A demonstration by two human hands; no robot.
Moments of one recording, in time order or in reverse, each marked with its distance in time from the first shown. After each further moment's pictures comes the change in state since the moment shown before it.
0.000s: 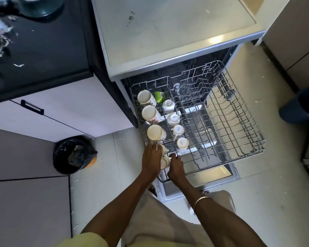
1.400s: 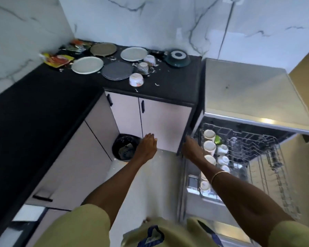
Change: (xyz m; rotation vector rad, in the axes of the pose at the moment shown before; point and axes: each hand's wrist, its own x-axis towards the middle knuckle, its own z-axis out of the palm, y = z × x) left_hand -0.199 -0.218 -0.229 -0.552 0.271 -0.456; right_hand -0.122 -0.322 -0.074 -0.313 0.032 -0.560
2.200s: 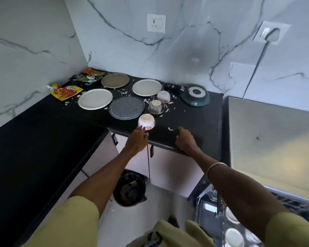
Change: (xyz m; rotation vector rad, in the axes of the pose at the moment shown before) left_hand 0.289 -0.048 -0.153 0.100 0.226 -0.084; right_hand 0.318 -0.127 -0.045 0.047 -0.014 -0.122
